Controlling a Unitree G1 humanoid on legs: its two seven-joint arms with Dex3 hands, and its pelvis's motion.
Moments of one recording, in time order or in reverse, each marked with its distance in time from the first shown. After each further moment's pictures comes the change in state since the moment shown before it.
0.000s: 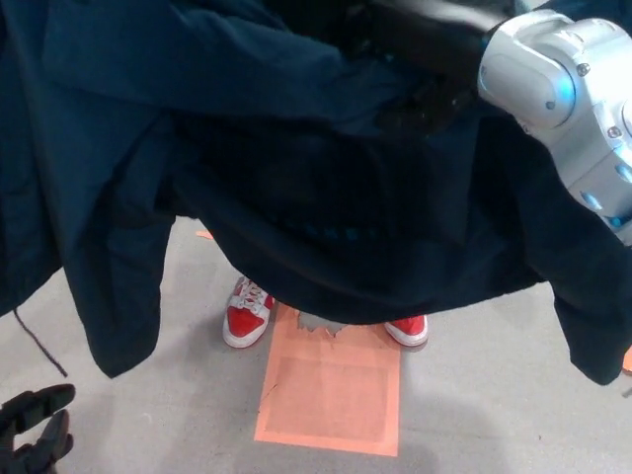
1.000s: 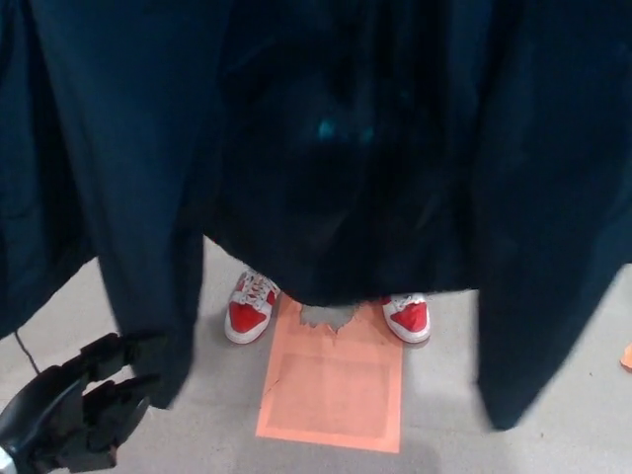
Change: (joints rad) left_arm 0.137 -0.073 -0.072 -0.505 -0.074 0.036 -0.185; right_arm -0.582 0.102 -0.213 0.781 -0.063 -0.228 -0.387
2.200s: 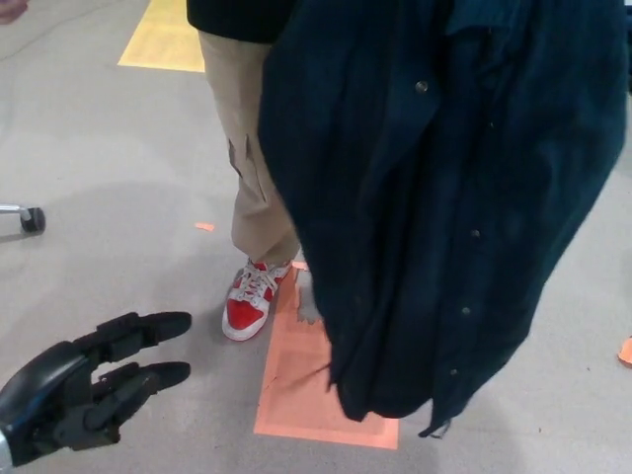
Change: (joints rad) left_arm 0.051 0.052 -0.035 -0.269 -0.101 0.154 -0.123; right_arm -0.163 0.021 -0.057 0.208 0.002 -0.031 -0.043
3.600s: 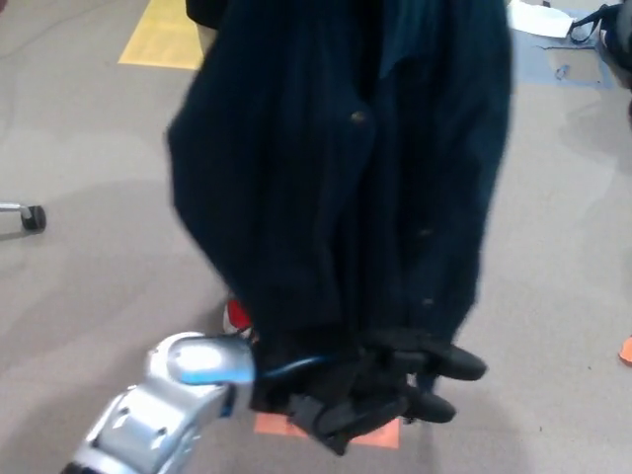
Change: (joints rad) left_arm -0.300 -0.196 -0.552 -0.218 0.023 0.259 -0.061; right_arm -0.038 0.187 -0.043 0.031 0.019 0.019 0.021
